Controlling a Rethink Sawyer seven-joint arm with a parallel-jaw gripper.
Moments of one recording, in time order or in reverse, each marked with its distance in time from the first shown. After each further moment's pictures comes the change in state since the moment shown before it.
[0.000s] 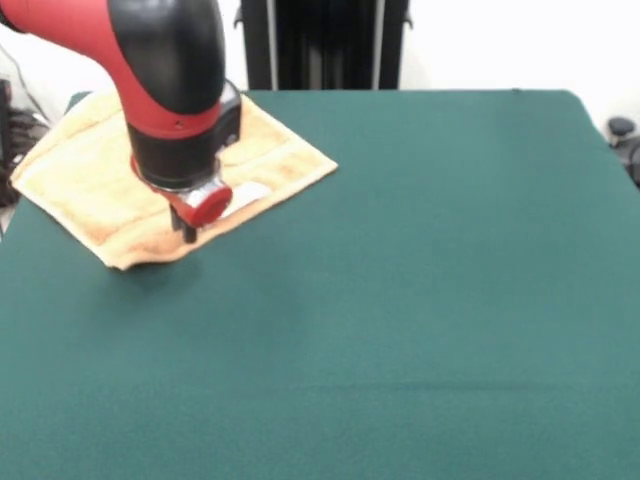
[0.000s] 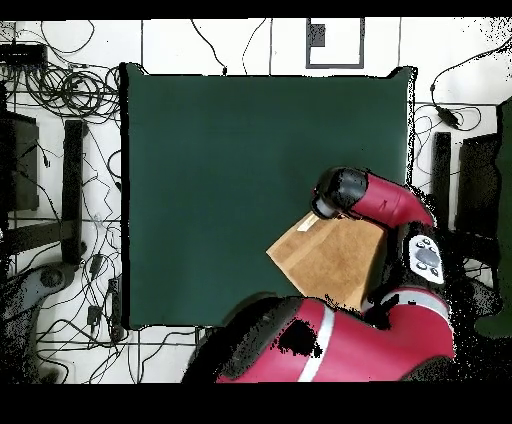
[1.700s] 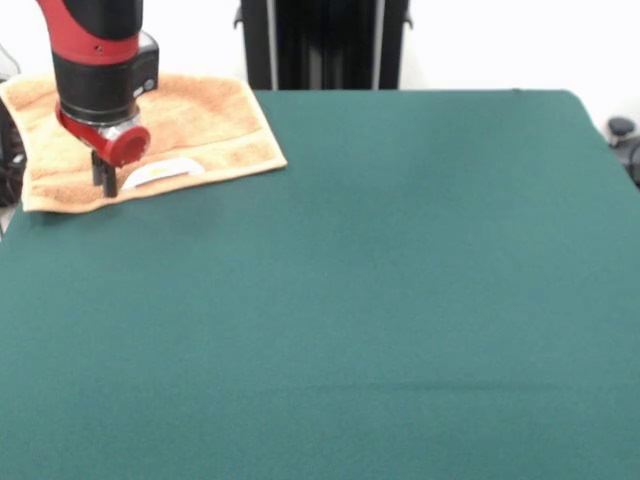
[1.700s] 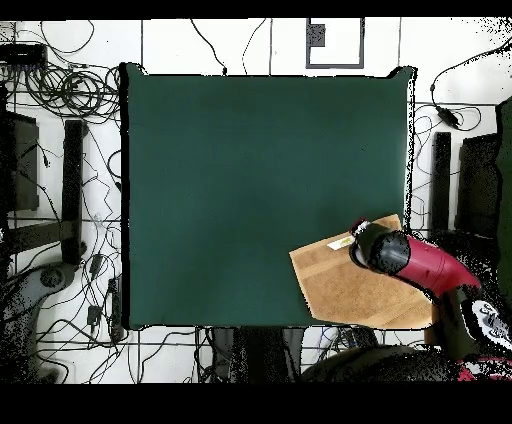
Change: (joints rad) arm -0.291 -0.153 0.127 0.288 -0.300 -0.347 -0.045
